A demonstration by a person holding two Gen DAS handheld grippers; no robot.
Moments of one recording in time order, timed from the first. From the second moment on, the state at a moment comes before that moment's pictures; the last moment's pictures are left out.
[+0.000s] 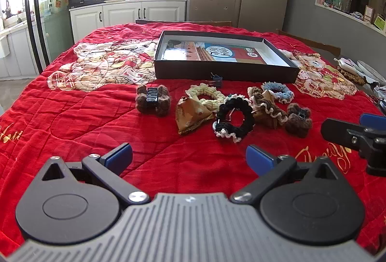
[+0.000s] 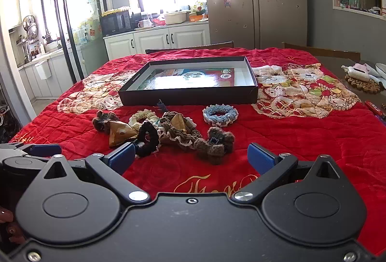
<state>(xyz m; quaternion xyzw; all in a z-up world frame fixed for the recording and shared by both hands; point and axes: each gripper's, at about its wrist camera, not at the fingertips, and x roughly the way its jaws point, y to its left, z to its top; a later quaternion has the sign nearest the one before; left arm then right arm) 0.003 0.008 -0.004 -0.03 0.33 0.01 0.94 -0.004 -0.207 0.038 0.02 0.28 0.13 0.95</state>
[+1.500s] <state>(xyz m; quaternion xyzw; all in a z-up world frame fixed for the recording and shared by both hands) 0.029 0.010 -0.017 0.01 0.32 -0.02 0.95 0.031 -0.215 0.005 -0.02 0.30 0.10 0.95</state>
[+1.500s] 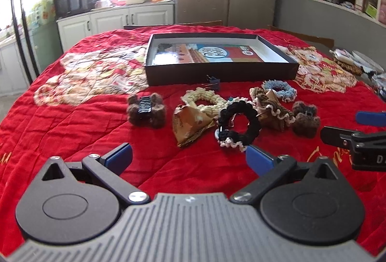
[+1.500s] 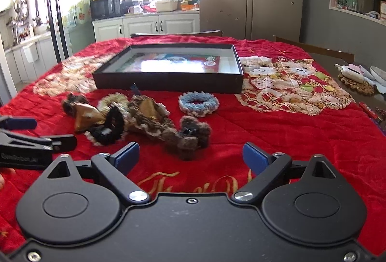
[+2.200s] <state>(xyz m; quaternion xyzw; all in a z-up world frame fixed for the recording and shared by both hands) 0.077 -0.008 -0.038 -0.03 0.35 -0.11 0.93 0.082 -0.202 -0.022 -0.10 0.29 0.17 0.94</state>
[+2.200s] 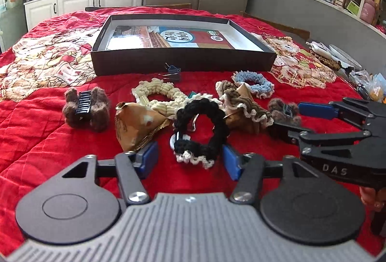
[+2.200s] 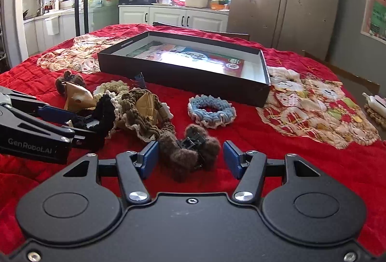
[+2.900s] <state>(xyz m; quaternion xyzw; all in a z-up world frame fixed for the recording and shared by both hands) 0.085 0.006 -0.012 -0.05 0.33 -0.15 0.93 0.090 -0.211 0.004 -0.08 0.28 0.19 0.94</state>
